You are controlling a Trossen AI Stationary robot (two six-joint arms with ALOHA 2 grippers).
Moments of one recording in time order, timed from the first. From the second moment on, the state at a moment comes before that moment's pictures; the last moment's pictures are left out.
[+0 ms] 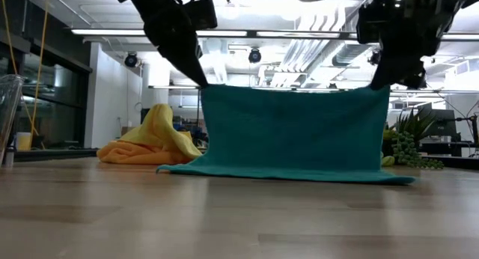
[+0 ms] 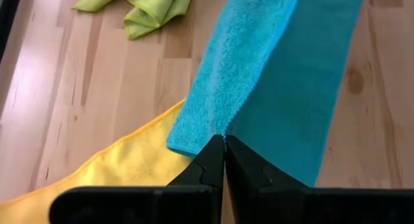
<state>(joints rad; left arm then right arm) 0.21 1.48 1.08 -0.55 -0.07 0.09 0.18 1.04 0.66 -0.50 0.07 0.77</state>
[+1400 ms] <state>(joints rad) 0.09 1.67 1.07 -0.59 -0.04 0.04 0.25 1.30 0.65 -0.31 0.01 0.90</state>
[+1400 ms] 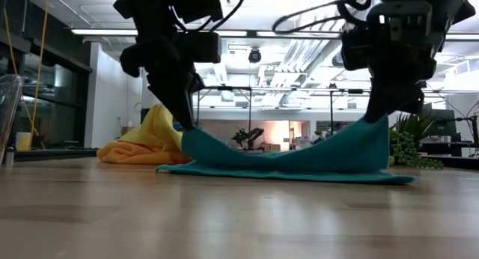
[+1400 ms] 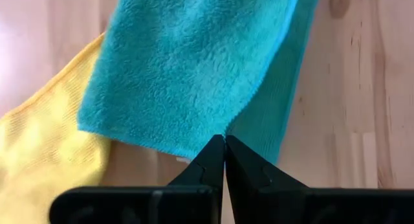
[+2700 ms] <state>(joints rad) 0.11 1.66 1.07 -0.60 0.00 0.03 0.24 1.33 0.66 -0.33 -0.04 0.84</state>
